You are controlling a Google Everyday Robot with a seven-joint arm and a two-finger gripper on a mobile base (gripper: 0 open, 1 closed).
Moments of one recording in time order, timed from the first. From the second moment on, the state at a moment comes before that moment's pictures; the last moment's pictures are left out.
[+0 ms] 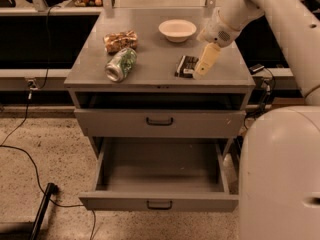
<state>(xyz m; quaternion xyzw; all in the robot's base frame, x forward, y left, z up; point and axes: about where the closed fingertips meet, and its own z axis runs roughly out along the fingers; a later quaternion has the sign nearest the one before) 0.718 -0.130 0.873 -0.62 0.74 0.10 0.25</state>
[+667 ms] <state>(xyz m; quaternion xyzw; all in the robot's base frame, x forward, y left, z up) 0.741 -0.126 0.833 -0.60 0.75 0.13 0.24</state>
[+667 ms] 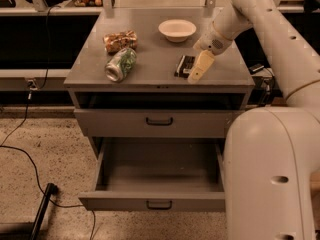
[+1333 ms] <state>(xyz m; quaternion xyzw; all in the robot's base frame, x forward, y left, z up) 0.743 -0.110 0.818 -0.58 0.76 0.19 0.23</state>
